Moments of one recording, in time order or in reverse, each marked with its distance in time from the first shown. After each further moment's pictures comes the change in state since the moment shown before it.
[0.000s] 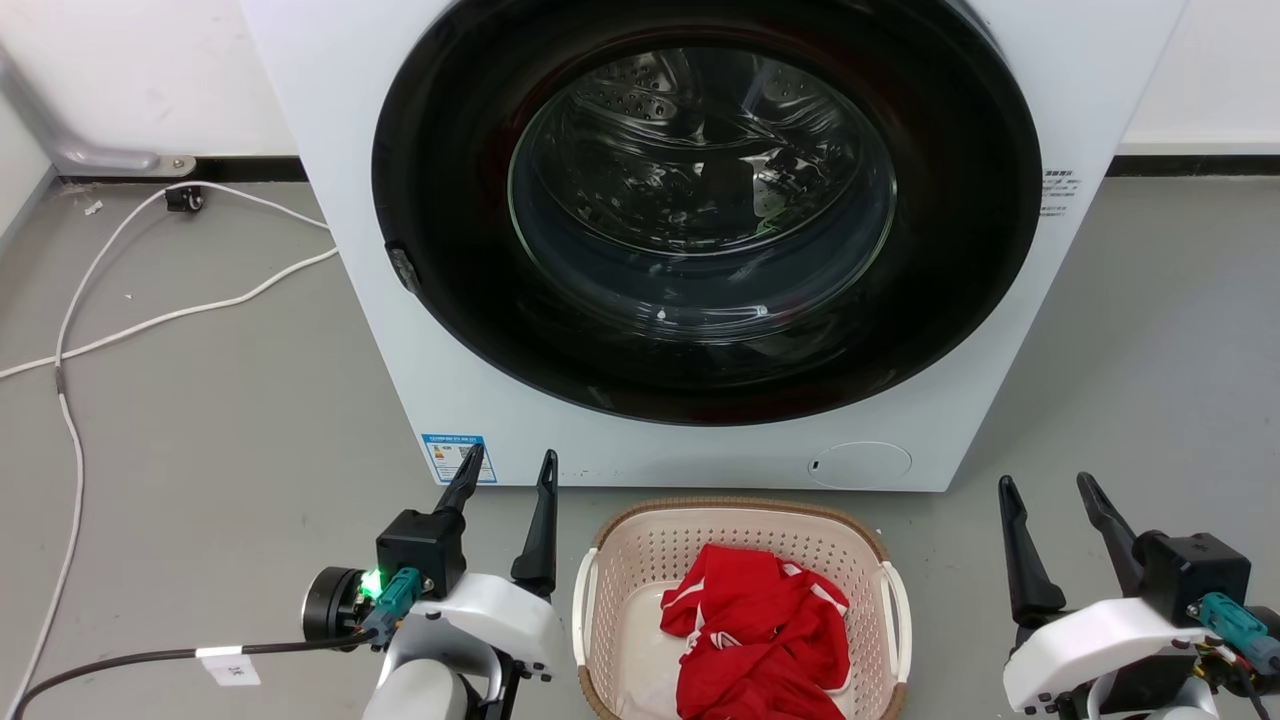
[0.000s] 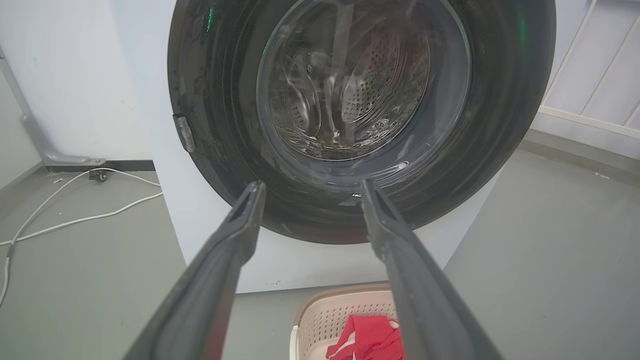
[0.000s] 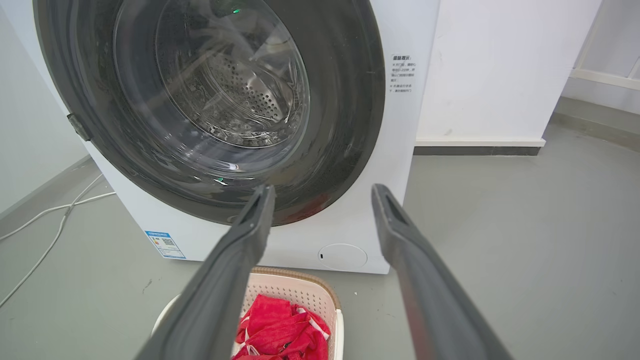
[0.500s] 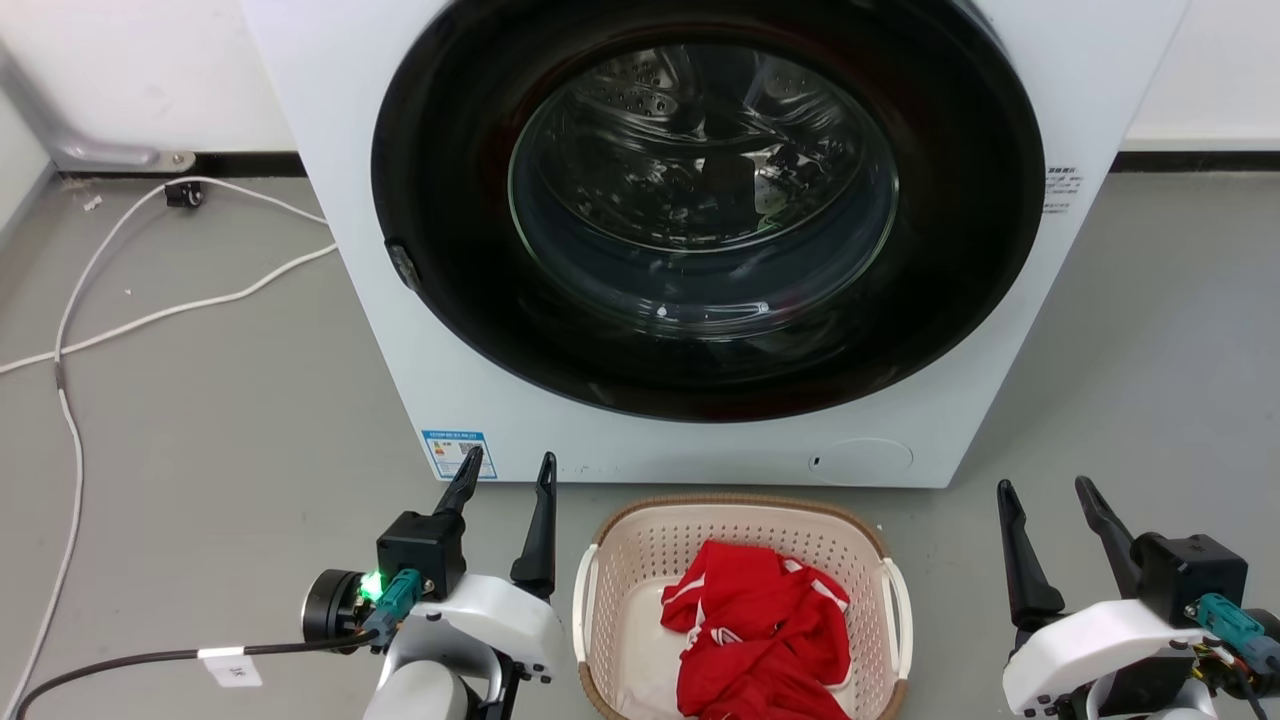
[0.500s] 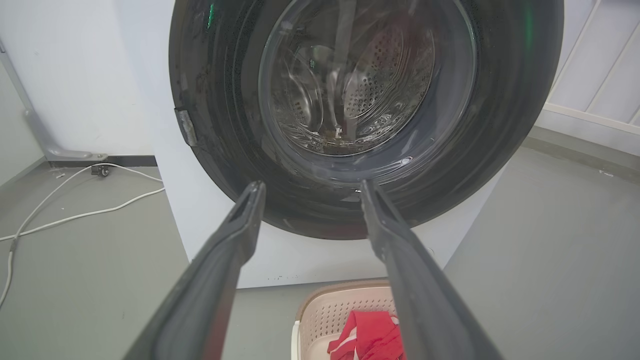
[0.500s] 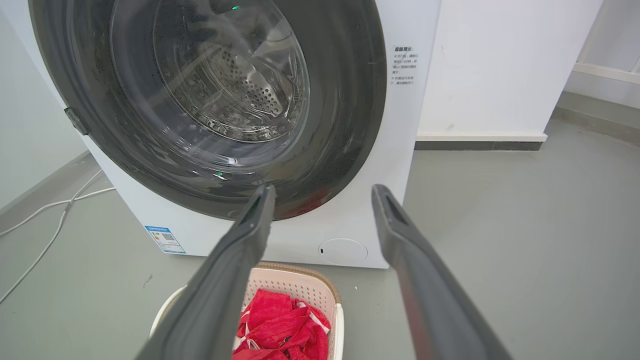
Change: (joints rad) left arm 0.000 0.000 0.000 0.007 -0.003 0.005 0.000; right arm 0.000 0.000 0.000 0.008 0.002 0.000 0.002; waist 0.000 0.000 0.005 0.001
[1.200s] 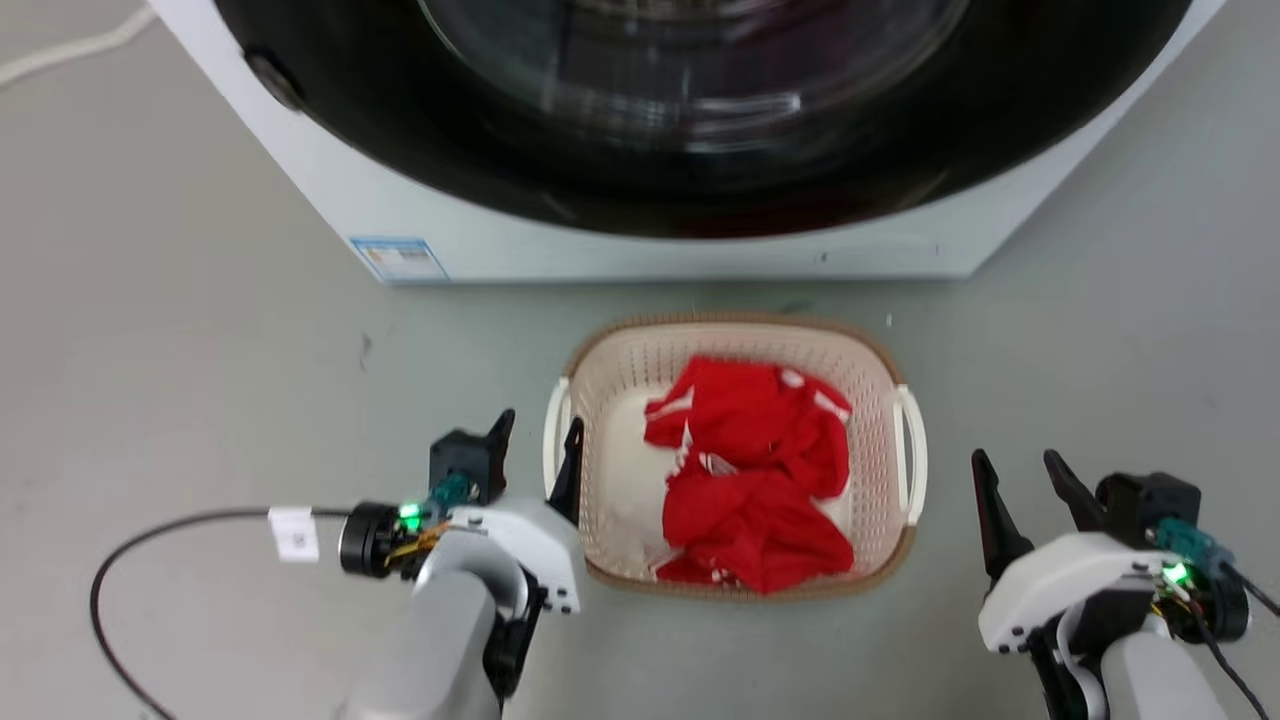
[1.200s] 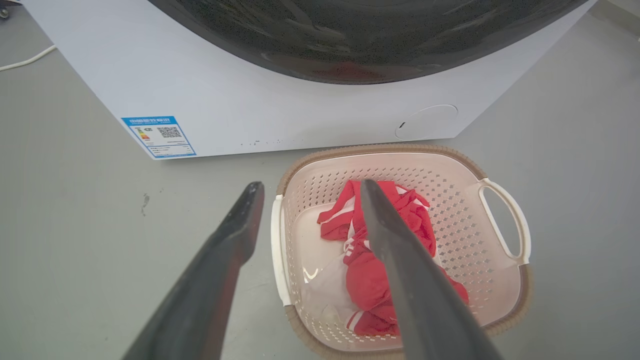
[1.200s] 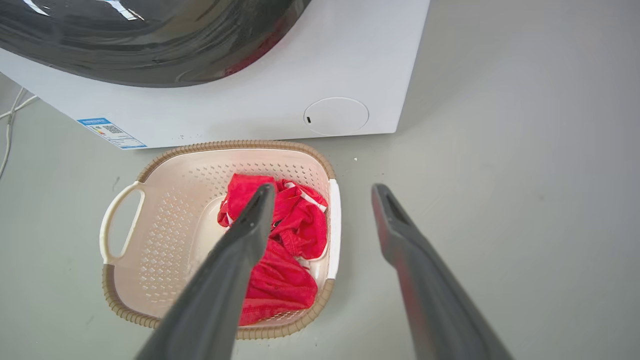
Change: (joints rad) left arm -0.261 0.000 -0.129 0.368 -0.111 0.011 -0.001; right arm -0.183 0.001 -0.004 0.277 0.038 0.000 0.006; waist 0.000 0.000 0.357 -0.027
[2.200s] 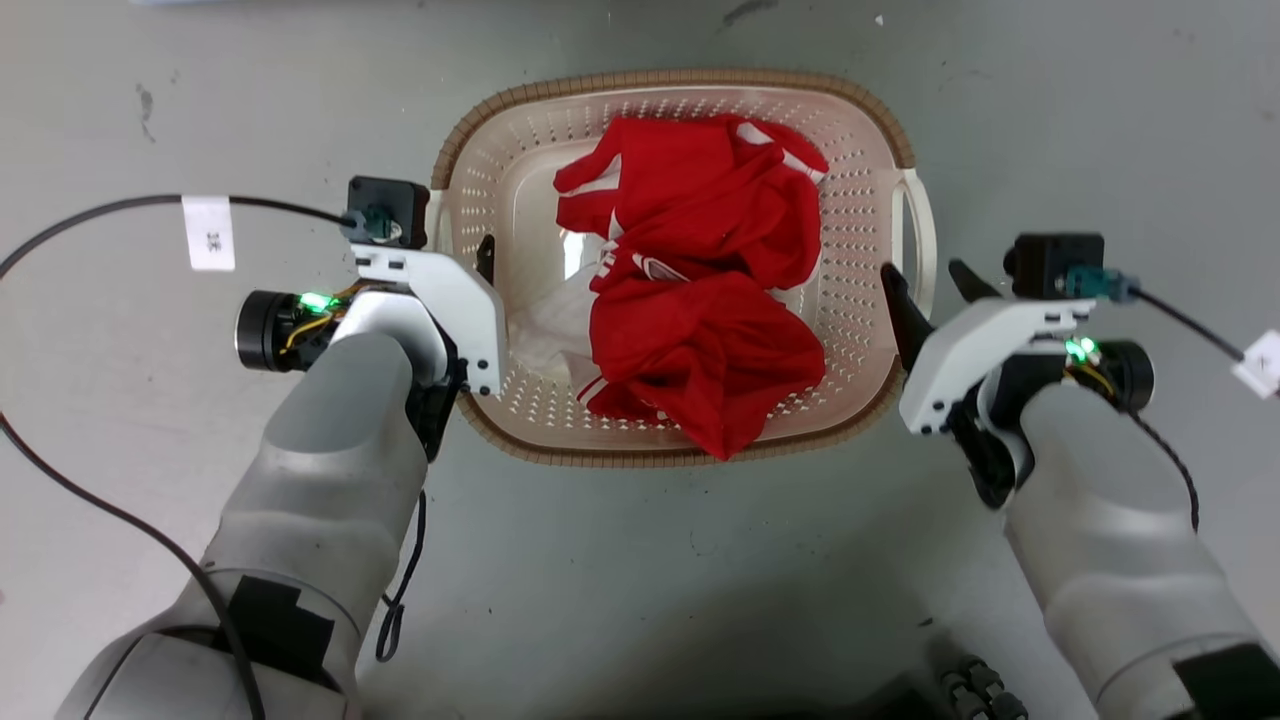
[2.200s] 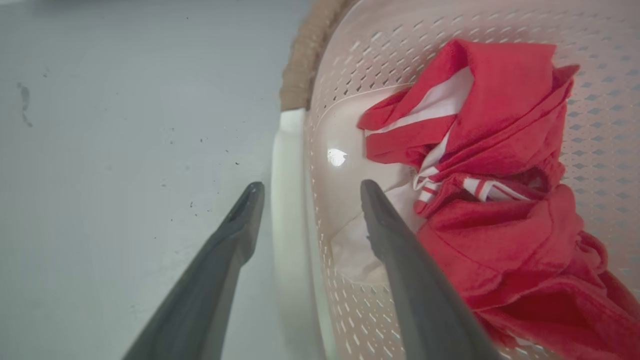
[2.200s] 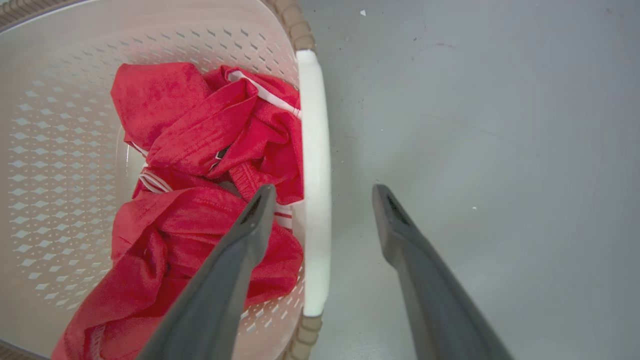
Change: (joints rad) left arm -0.556 0.041 -0.036 0.508 -0.076 -0.047 0.165; right arm -0.632 0.000 0.218 0.685 0.187 0.000 -0.069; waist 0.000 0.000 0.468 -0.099
